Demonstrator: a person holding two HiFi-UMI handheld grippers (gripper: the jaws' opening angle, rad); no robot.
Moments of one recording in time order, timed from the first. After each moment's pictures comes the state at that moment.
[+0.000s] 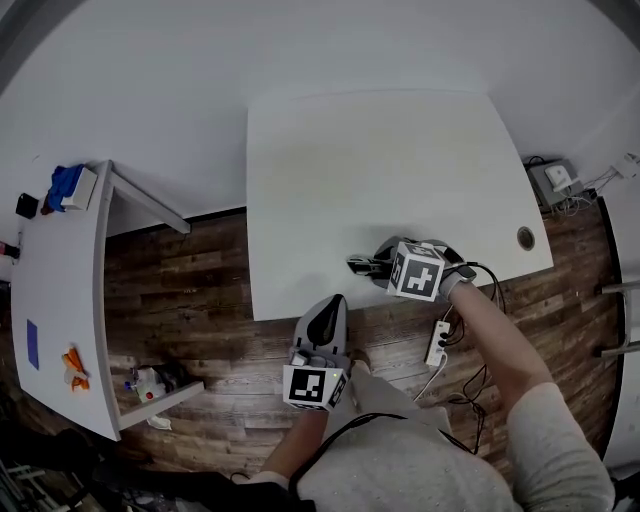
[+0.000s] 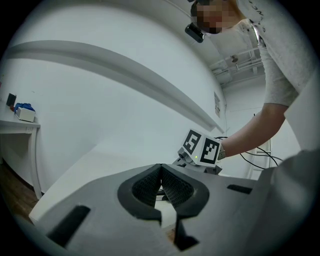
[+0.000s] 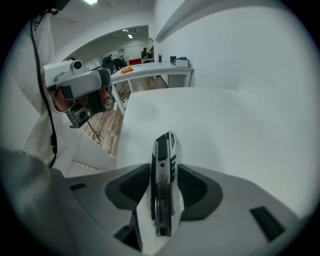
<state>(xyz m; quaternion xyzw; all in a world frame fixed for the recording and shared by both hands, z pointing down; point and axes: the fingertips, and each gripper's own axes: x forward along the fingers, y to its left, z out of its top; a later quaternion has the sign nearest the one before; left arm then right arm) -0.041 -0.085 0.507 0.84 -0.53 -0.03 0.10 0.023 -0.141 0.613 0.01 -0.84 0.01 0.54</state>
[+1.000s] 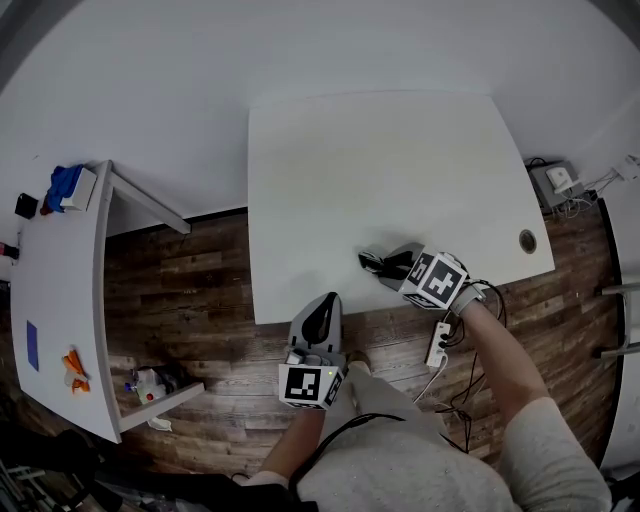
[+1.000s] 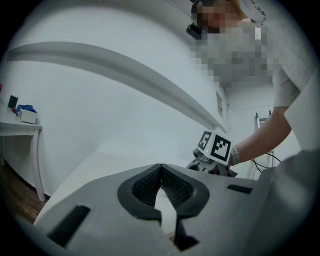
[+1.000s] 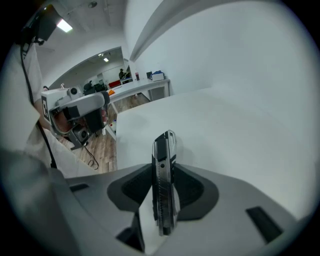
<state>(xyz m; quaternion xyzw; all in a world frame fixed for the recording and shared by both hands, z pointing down) -0.057 -0.097 0.508 0.83 -0.54 -0.03 0.10 0.038 -0.150 0.605 0.12 -0.87 0.12 0.47</state>
